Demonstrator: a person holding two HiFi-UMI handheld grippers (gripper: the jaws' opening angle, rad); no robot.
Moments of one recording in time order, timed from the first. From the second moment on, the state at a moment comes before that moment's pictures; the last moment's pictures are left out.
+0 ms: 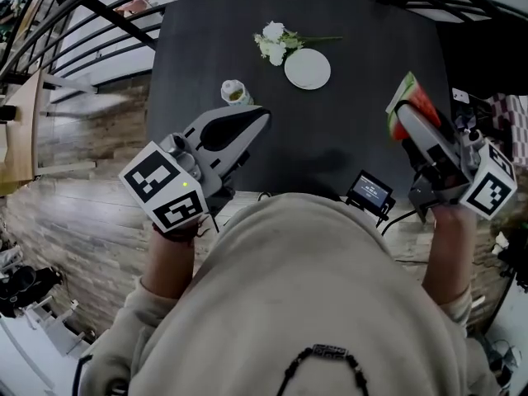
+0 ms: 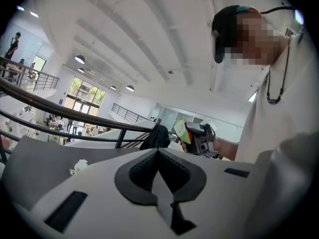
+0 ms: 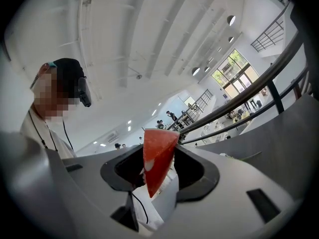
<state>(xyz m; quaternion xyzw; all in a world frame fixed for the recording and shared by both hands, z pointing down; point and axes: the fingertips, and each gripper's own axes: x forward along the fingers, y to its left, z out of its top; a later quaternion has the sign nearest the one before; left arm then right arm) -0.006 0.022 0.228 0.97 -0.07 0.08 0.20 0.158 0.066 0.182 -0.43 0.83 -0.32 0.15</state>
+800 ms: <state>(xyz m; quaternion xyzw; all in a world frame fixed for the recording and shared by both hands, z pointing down) 0.065 0.007 0.235 0.96 -0.11 0.14 0.22 0.246 0.052 0.237 -0.41 0.81 -0.38 0.17</state>
